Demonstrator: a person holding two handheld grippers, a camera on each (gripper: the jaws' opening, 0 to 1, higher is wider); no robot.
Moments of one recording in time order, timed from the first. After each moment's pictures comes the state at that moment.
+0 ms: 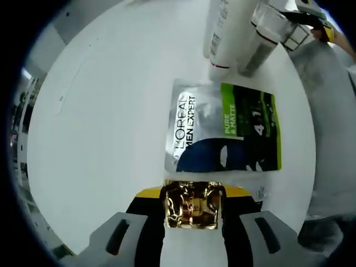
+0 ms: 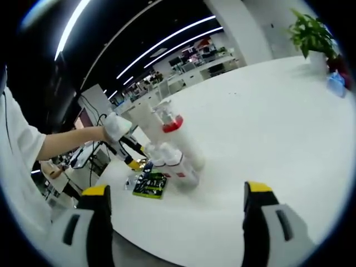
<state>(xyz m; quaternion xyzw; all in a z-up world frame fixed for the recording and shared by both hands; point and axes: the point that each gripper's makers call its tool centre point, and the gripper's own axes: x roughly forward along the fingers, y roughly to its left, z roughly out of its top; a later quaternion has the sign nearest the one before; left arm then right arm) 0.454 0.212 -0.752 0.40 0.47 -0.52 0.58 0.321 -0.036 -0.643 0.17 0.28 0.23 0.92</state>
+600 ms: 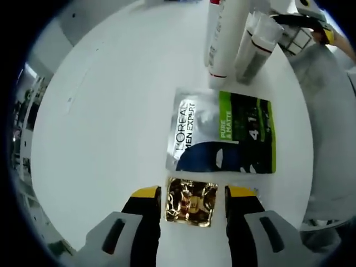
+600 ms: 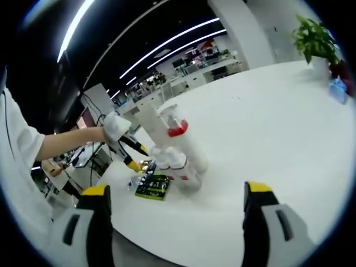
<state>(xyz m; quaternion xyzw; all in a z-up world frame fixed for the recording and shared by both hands) 0.450 0.212 -0.731 0.38 0.46 -0.51 0.62 0.318 -0.034 -0.631 0.16 0.27 0.24 0.92</state>
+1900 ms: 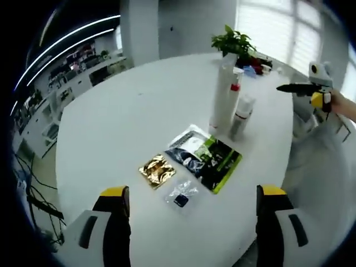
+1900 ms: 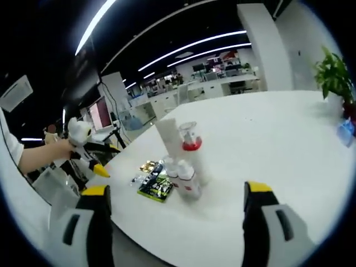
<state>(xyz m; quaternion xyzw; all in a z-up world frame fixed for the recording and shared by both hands) 0.343 0.243 -0.642 0.10 0.36 -0.33 0.87 0.313 -0.036 -0.593 0.08 0.23 0.30 0.92</state>
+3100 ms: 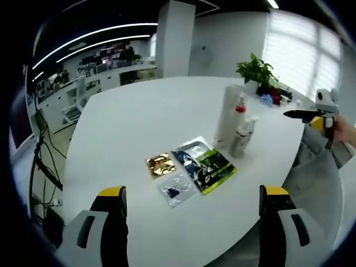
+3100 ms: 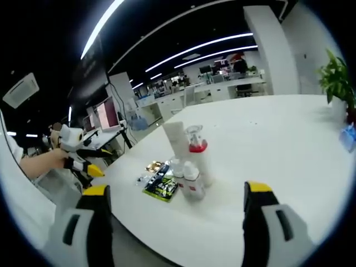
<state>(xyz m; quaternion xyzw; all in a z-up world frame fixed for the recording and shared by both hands) 0.313 0.247 -0.625 0.03 0.32 -0.26 0.91 0.304 -0.037 -0.585 0.07 0.22 0.32 0.92</state>
